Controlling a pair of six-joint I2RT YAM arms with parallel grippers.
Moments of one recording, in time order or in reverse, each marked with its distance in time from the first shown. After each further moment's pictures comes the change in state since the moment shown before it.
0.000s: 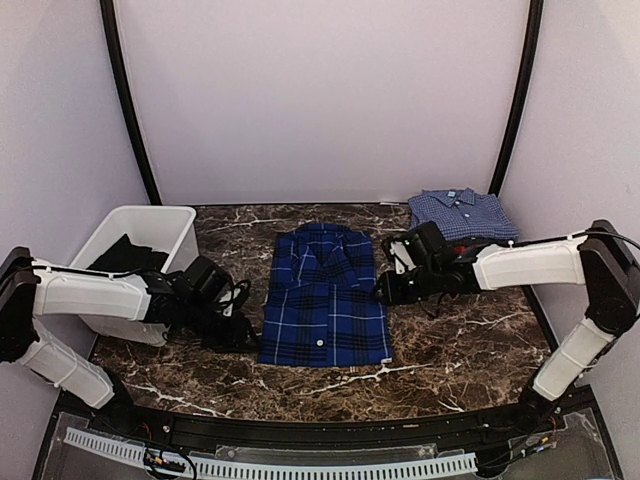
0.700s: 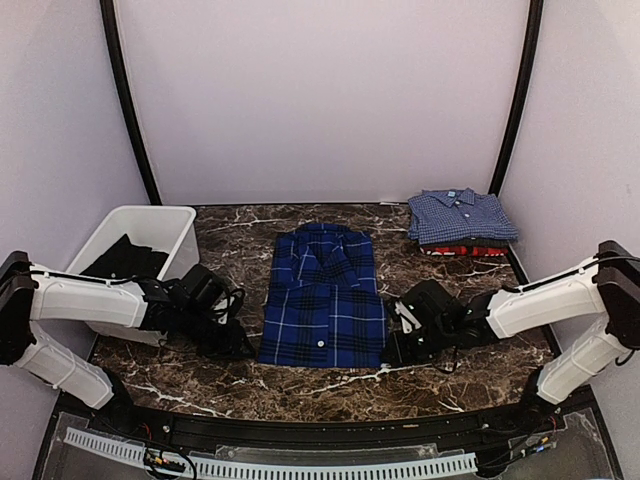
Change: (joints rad) left arm -0.012 -0.029 -0.066 0.004 -0.013 -0.060; right arm 0.230 -0.186 -0.333 0.024 -0.029 0.206
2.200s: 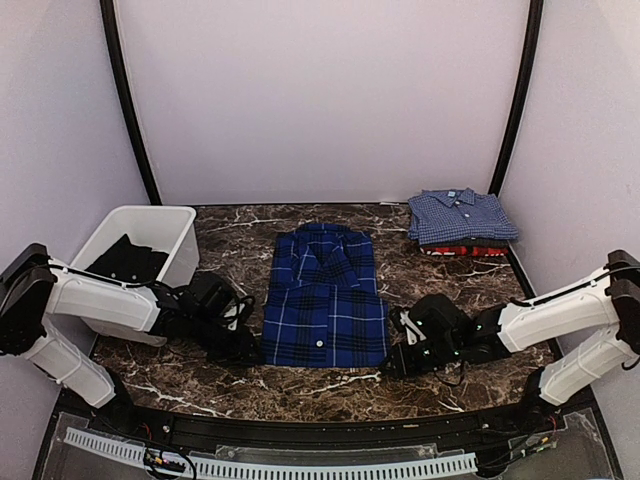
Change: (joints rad) left arm -0.037 0.090 -0.016 0.120 0.045 -0.025; right arm 0.075 -0.078 -0.106 0.077 0.026 0.089
